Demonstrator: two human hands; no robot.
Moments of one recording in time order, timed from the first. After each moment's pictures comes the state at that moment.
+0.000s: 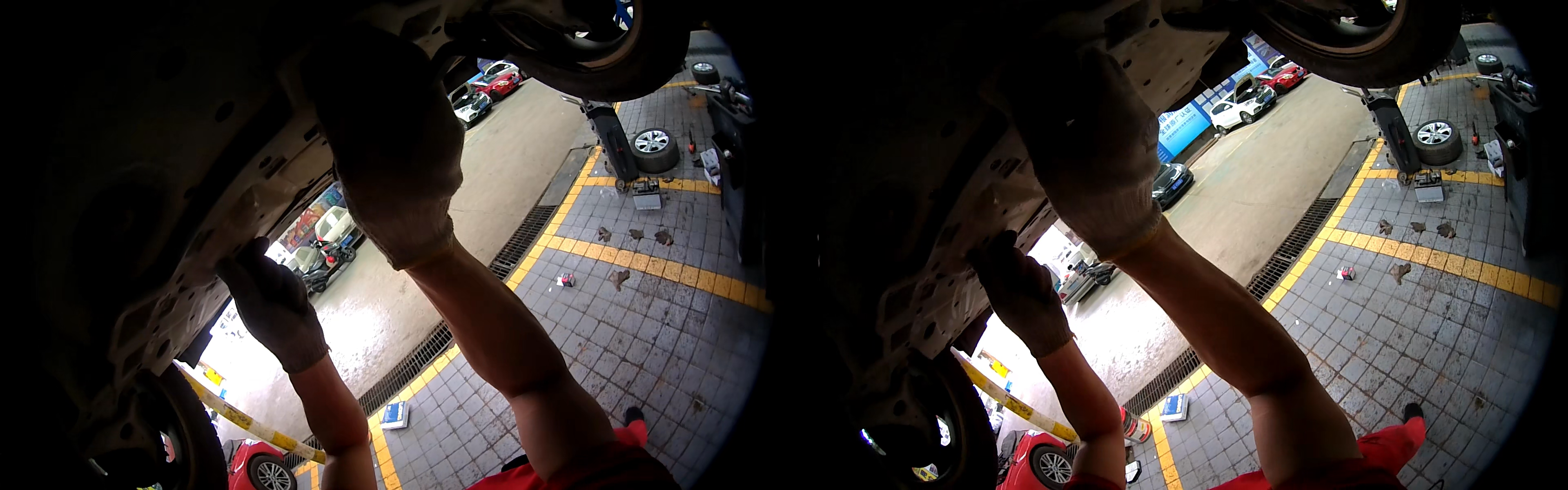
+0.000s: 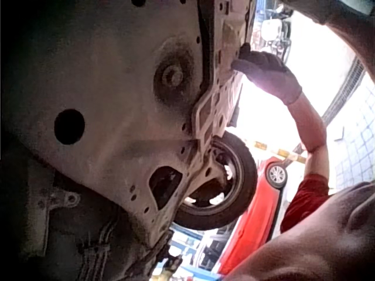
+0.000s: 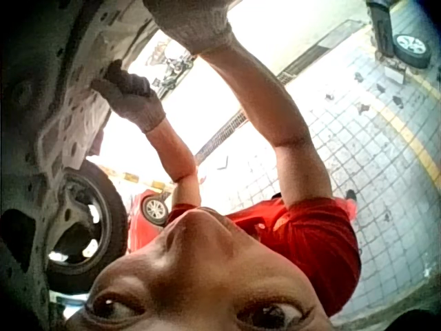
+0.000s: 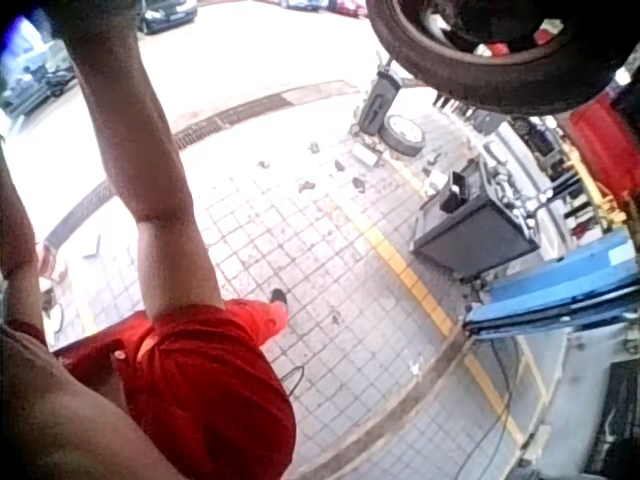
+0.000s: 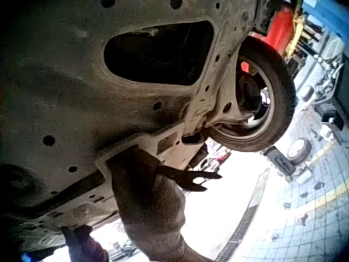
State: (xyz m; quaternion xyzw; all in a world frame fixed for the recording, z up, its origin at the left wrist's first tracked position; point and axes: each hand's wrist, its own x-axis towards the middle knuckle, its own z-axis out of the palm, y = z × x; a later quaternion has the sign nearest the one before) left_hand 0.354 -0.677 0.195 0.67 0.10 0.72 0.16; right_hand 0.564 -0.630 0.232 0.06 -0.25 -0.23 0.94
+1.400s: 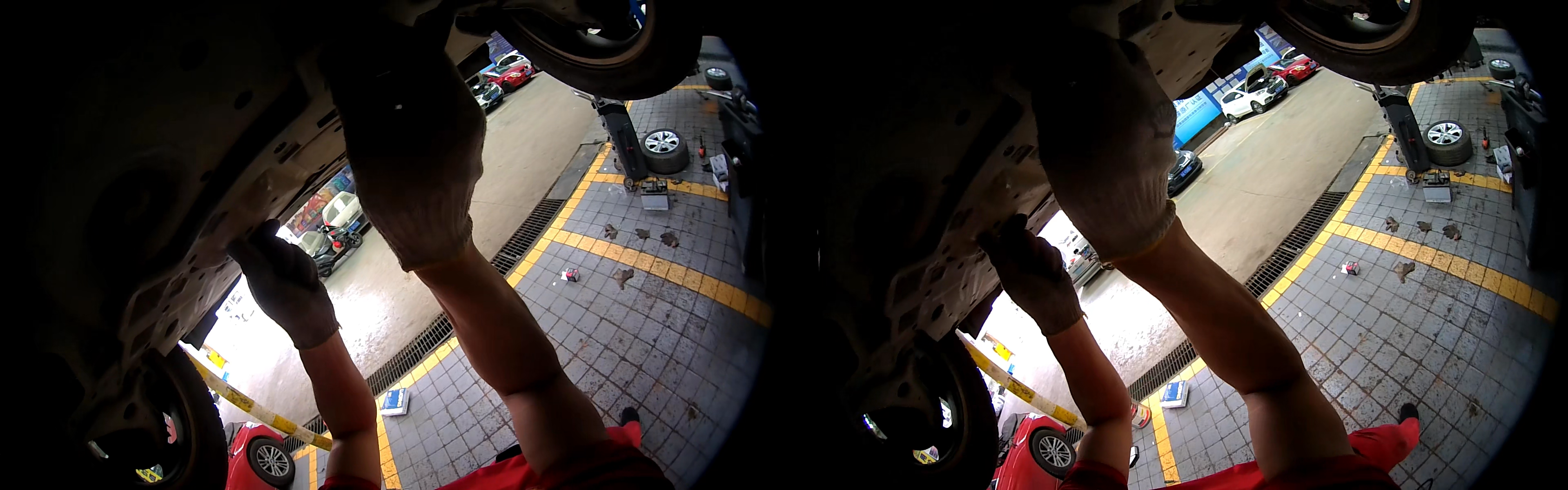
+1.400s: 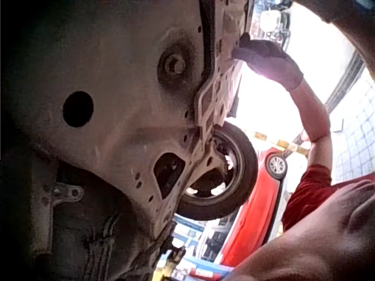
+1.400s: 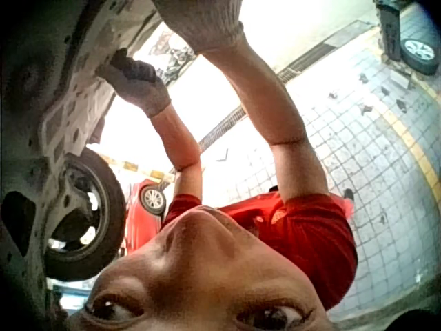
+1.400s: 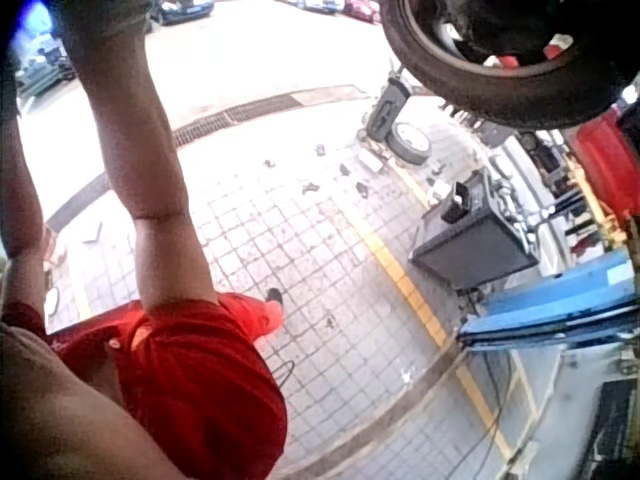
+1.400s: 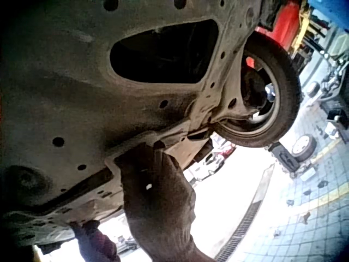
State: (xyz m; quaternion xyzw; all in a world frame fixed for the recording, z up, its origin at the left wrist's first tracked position) left_hand 0.374 -0.678 0.194 0.61 0.15 0.77 0.13; right_hand 0.569 -0.647 0.225 -0.01 -0.27 -0.23 0.94
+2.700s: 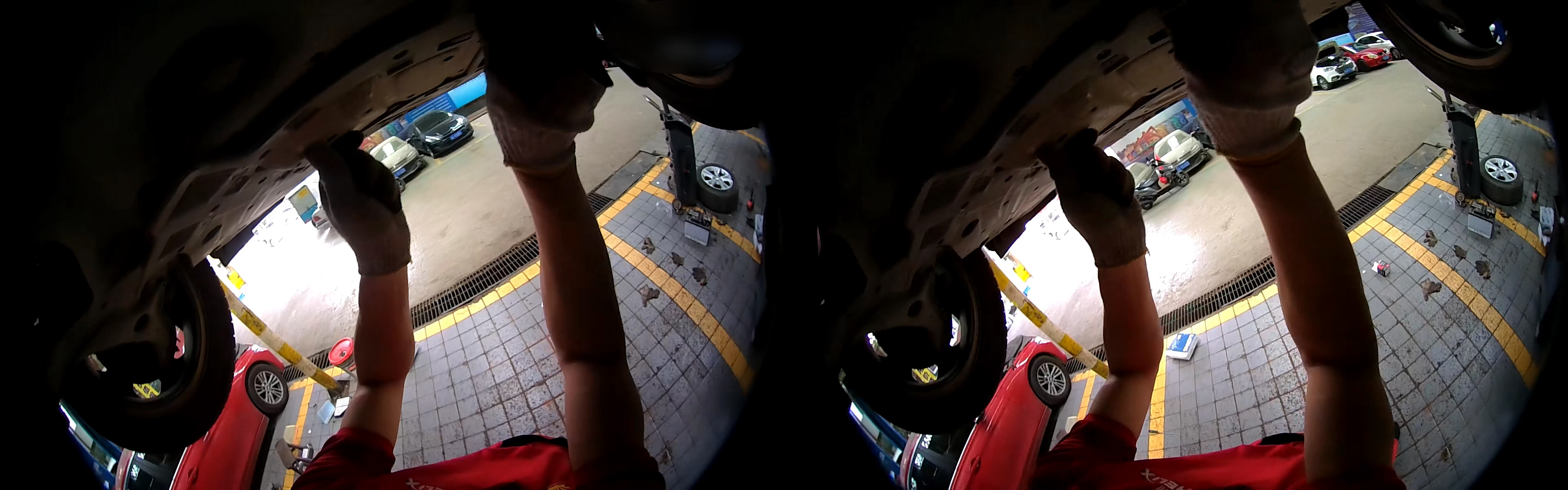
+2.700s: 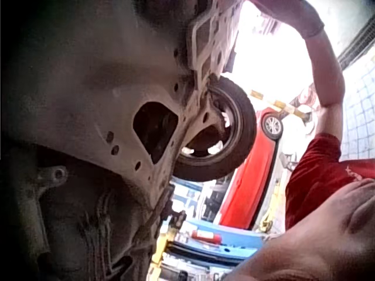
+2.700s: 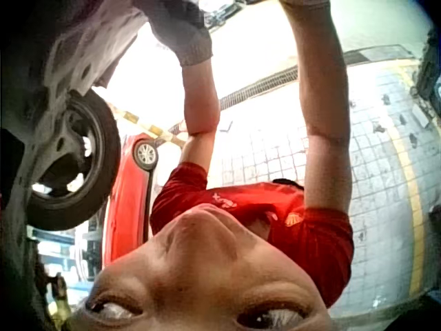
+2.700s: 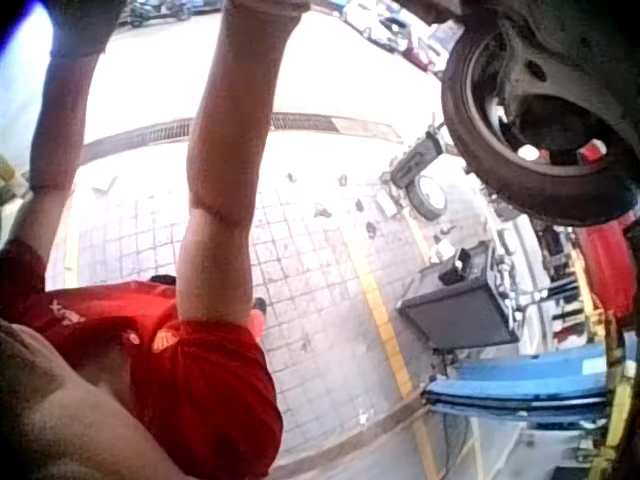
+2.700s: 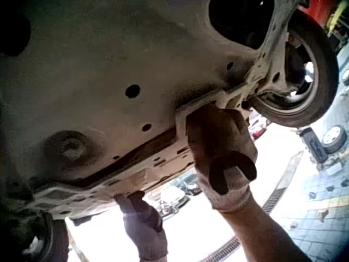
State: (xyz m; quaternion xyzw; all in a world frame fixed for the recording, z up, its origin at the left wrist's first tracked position) left_hand 0.387 -0.685 0.190 0.62 0.12 0.76 0.15; right_hand 0.579 -0.625 0.235 0.01 -0.24 -0.42 0.88
